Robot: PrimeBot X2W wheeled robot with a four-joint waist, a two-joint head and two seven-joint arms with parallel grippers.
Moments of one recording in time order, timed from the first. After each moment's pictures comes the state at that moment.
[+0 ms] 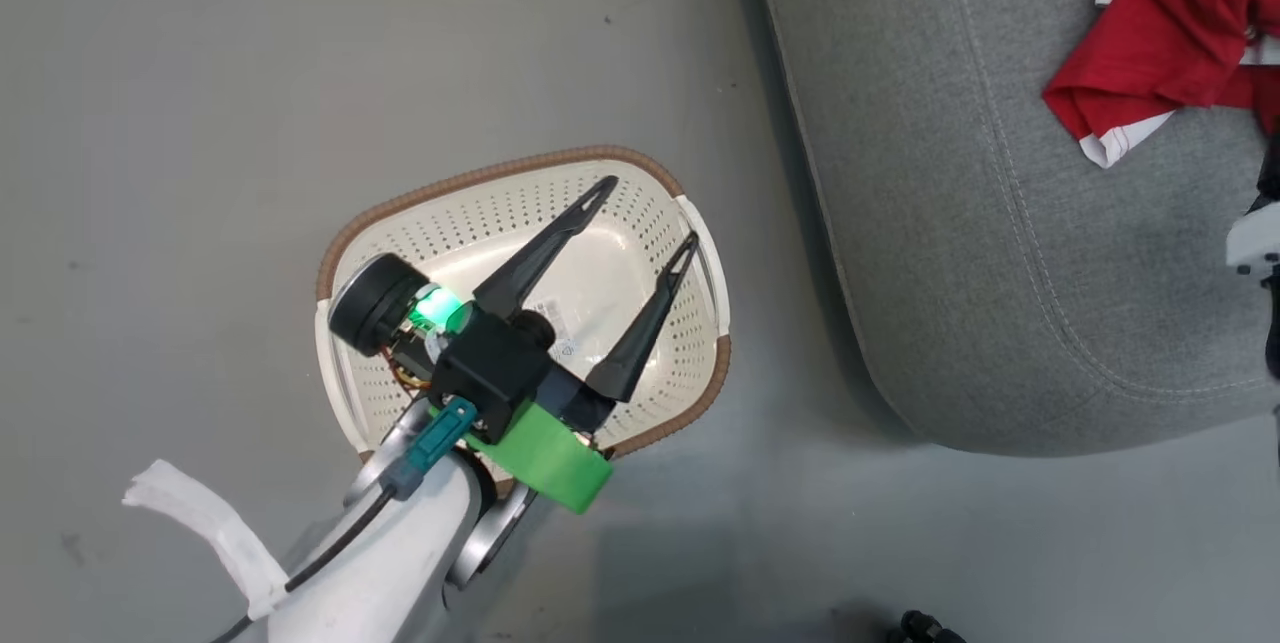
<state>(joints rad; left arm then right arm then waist) -0.49 0.25 -0.69 0.05 -0.28 -0.05 -0.19 -0.62 -0.34 -0.22 0.64 0.30 0.13 -0.26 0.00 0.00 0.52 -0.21</state>
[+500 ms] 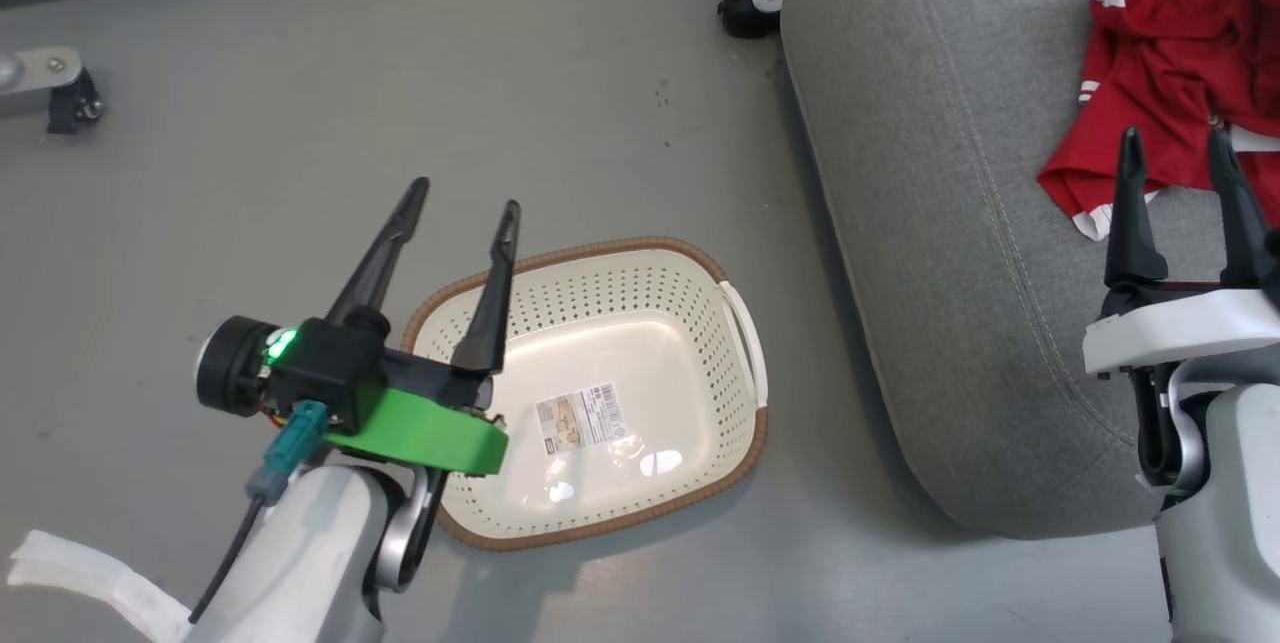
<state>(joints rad) -0.37 0.26 -0.51 0.10 -0.36 0.09 -0.26 -0.35 -0.16 -0.15 0.25 0.18 0.13 -0.24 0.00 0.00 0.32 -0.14</state>
